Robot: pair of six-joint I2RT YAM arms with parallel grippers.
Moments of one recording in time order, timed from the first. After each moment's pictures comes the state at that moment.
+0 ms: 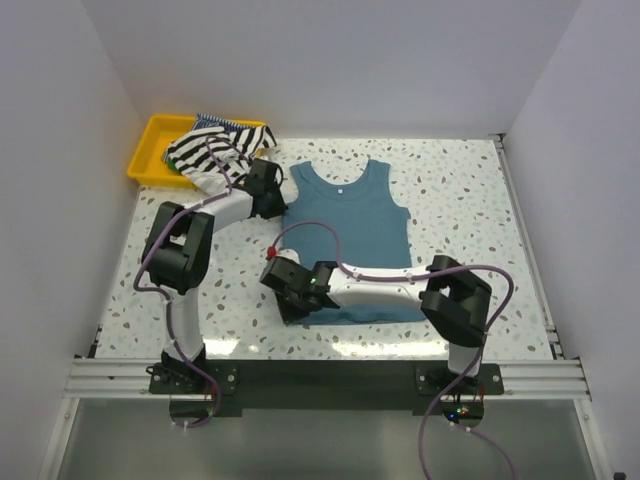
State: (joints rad) left arm -0.35 2.01 1.33 -0.20 -0.04 -0.62; right arm 1.21 1.85 1.30 -0.54 0.11 0.80
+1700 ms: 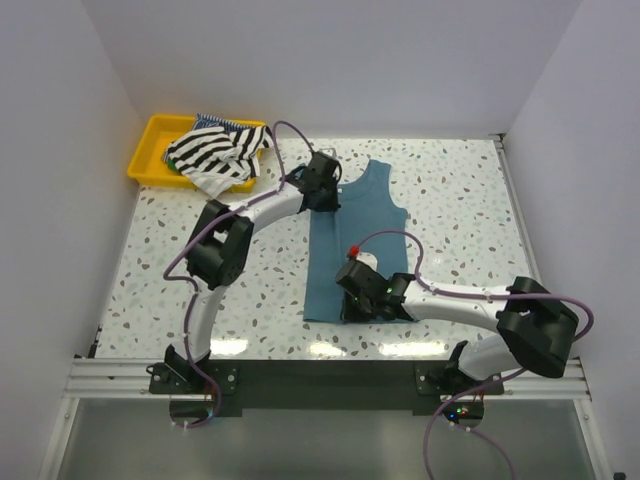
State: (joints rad) left arm -0.60 2.22 1.73 -0.34 -0.06 -0.58; right arm 1.02 1.41 0.72 -0.37 0.13 0.96
